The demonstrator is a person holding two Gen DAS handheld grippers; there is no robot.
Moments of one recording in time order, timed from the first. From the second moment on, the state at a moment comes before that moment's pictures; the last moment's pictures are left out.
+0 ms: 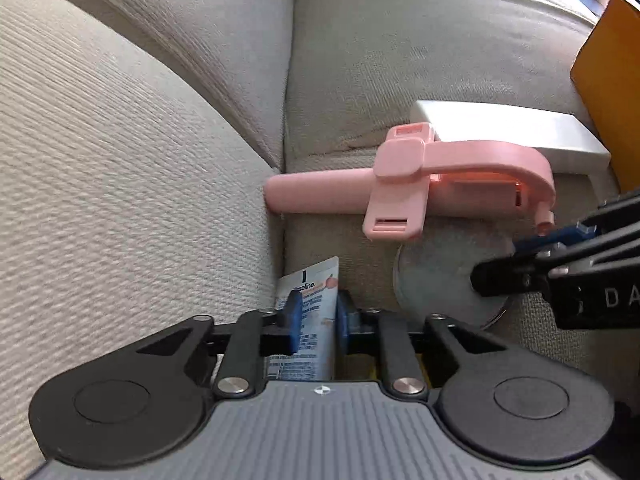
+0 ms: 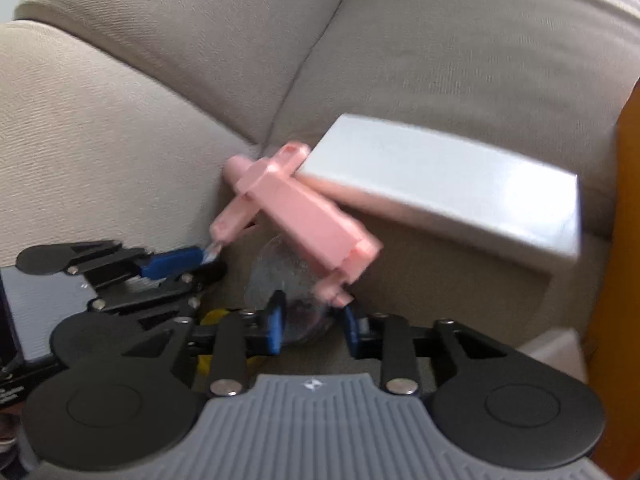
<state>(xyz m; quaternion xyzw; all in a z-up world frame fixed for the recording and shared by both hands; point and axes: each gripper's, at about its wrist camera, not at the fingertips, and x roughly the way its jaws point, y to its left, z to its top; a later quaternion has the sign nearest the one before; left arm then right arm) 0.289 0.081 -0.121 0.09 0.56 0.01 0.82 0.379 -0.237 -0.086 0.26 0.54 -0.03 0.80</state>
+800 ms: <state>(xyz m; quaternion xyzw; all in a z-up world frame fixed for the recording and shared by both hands) 0.188 0.126 -0.064 -0.06 0.50 0.07 0.86 0.408 -0.214 -0.090 0.33 0.53 -0.04 0.78</state>
